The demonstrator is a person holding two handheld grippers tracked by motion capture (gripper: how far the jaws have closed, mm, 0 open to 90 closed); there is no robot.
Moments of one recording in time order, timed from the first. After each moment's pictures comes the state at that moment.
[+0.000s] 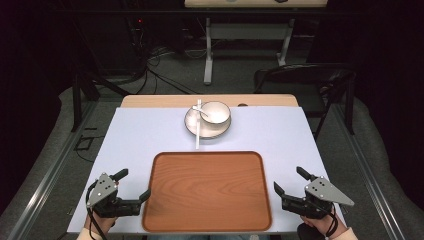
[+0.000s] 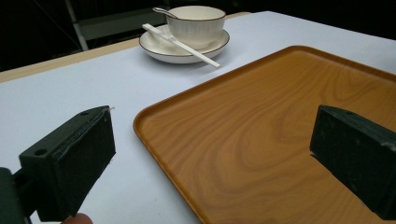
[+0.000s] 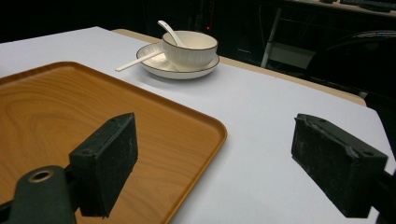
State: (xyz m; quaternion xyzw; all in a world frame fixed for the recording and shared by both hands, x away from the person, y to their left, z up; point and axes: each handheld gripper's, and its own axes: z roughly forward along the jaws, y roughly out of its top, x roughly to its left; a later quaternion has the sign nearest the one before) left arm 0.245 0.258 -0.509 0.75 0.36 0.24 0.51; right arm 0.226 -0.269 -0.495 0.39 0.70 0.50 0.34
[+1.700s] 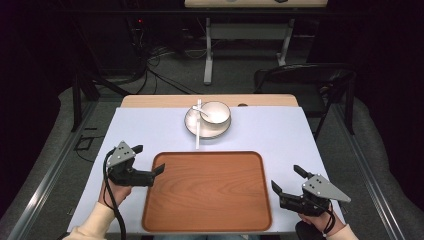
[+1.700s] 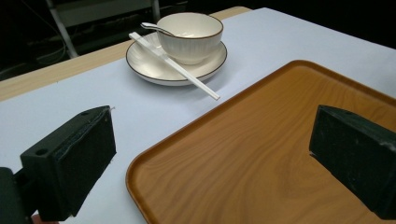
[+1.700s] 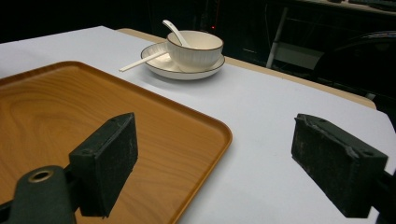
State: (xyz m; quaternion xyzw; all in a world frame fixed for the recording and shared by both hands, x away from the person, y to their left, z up) left arm 0.312 0.223 -0.463 0.77 0.36 0.21 0.48; right arm 0.233 -0.265 -0.496 0.38 0.71 0.50 0.33
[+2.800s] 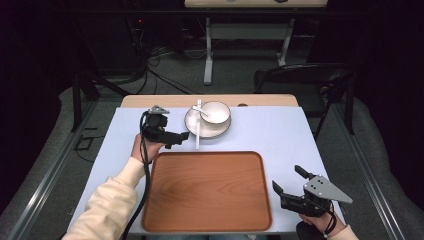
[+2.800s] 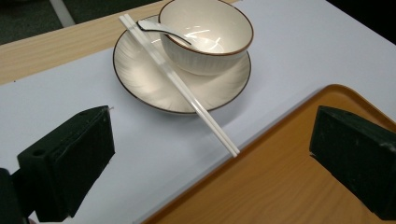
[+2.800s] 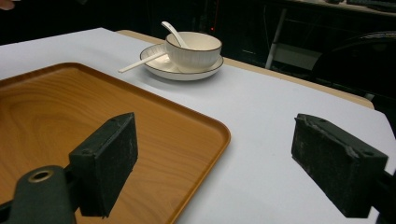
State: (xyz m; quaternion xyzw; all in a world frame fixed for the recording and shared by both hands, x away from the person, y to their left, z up) left arm 0.430 0.154 -0.445 0.80 0.43 0.13 0.40; right arm 0.231 -0.268 -0.496 0.38 0.70 0.50 0.33
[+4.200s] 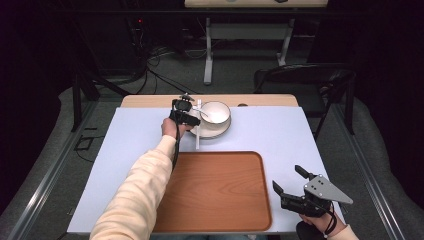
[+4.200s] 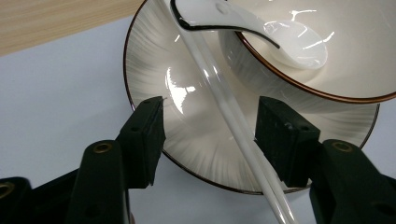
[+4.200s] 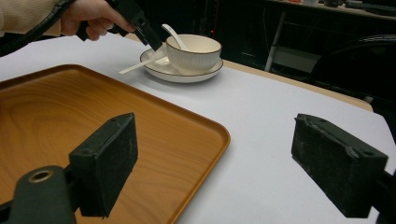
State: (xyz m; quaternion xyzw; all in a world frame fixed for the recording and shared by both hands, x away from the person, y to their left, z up) left arm 0.533 0.095 -0.500 0.80 0.52 0.12 0.27; right arm 0.230 -0.268 -0.496 0.38 0.70 0.50 0.33
